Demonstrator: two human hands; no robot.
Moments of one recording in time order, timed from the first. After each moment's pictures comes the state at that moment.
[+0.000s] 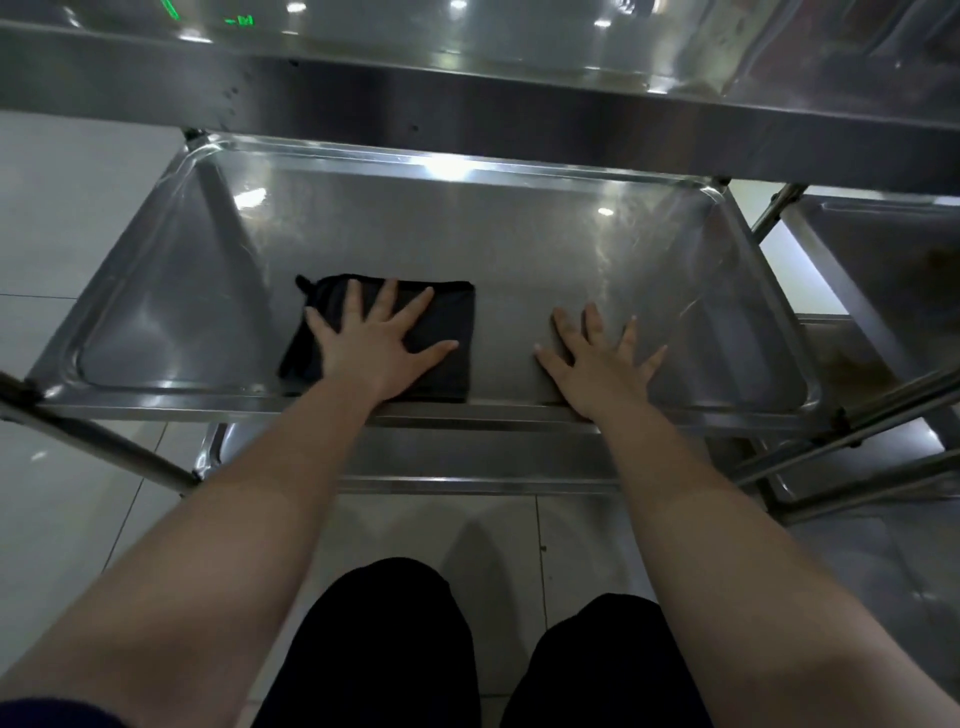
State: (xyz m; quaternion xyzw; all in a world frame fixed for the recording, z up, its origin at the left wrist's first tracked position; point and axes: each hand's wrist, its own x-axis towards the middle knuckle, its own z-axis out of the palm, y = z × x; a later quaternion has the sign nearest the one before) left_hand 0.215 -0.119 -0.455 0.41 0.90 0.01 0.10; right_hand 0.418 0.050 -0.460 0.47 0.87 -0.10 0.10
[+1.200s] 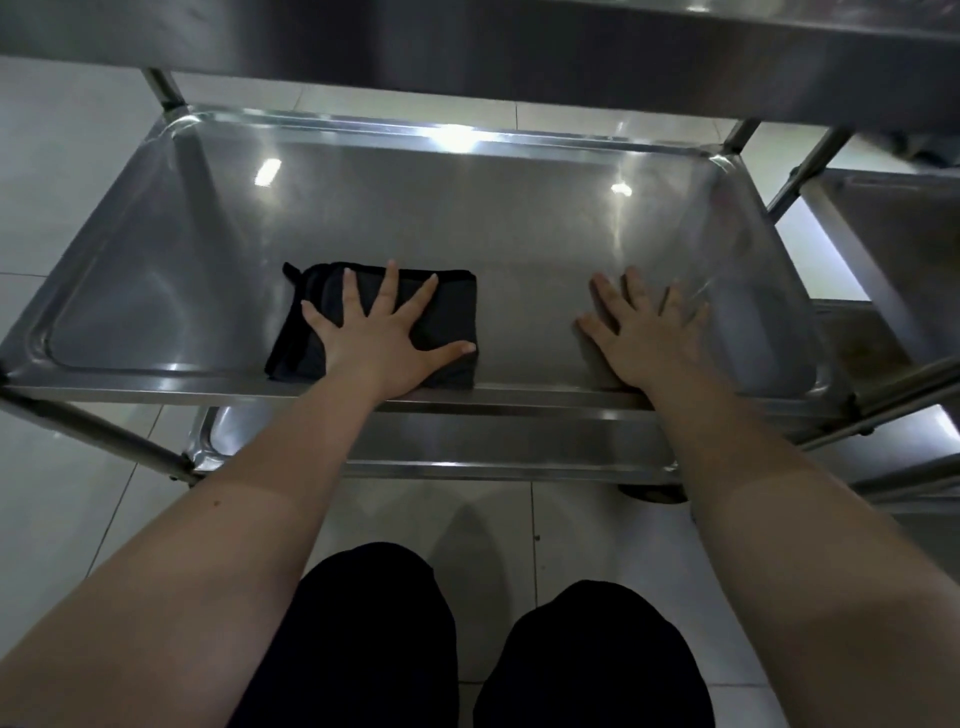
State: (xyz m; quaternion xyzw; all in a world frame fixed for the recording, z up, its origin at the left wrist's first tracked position) left_hand 0.252 -0.103 -0.450 0.38 0.91 0.00 0.14; right_hand 0.450 0.121 -0.459 0.45 0.89 -0.05 0.10
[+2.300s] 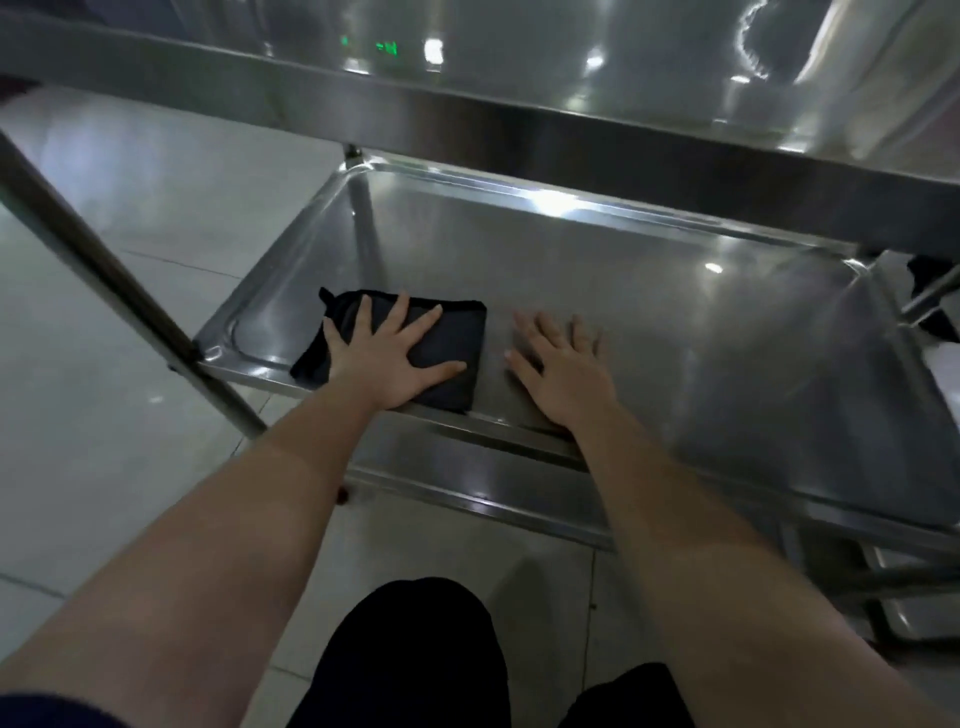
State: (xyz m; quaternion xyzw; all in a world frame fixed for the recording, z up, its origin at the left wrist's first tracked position) left_hand 0.168 -0.200 -0.448 0.32 0.94 0.01 0.13; right_hand 0.307 -0.006 -0.462 0.24 0.96 -0.12 0.04
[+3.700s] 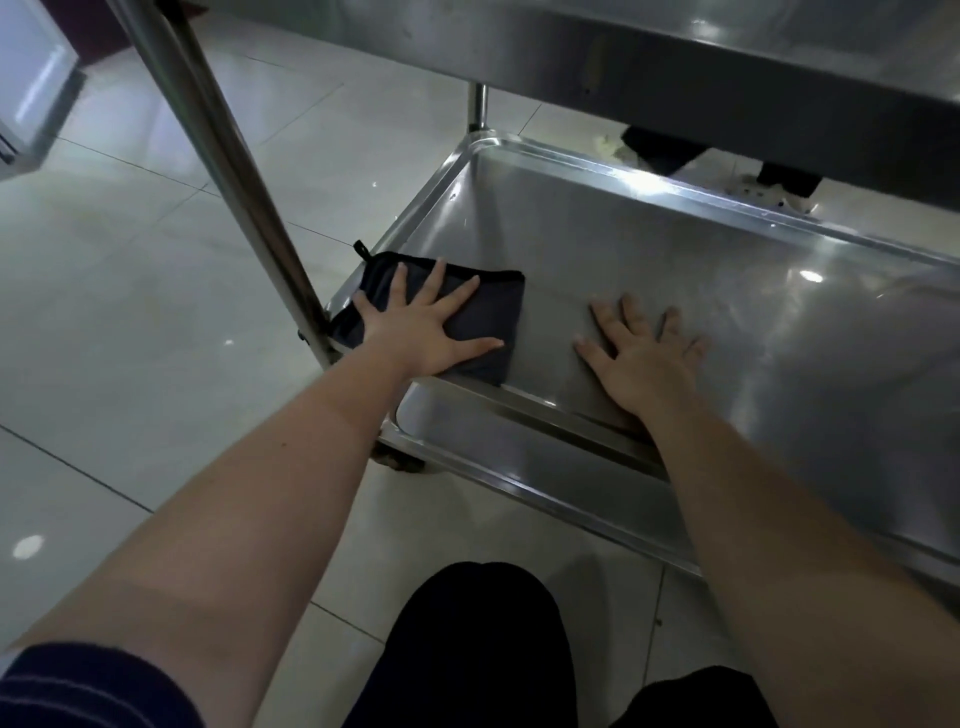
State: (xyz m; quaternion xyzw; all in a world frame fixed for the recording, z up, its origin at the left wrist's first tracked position) left_hand 0.113 -0.287 -0.444 0.27 0.95 0.04 0.16; right_hand 0.250 -0.054 -0.458 0.26 0.96 -0.08 0.10
